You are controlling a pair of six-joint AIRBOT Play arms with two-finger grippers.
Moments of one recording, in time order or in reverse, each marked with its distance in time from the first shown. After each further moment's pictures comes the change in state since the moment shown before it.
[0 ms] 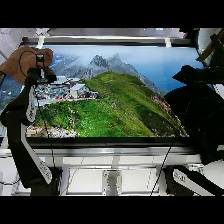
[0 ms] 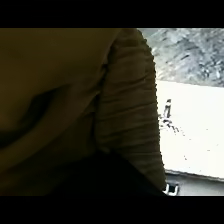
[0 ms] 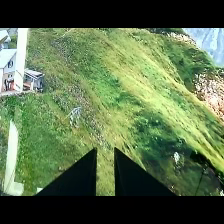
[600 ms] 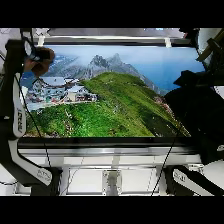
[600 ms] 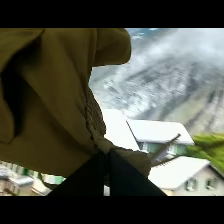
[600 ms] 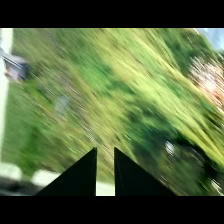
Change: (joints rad) left arm -0.166 0.414 0.052 -0.081 -0.357 0.006; right arm -0.001 0.003 0.002 -0.108 0.120 -0.026
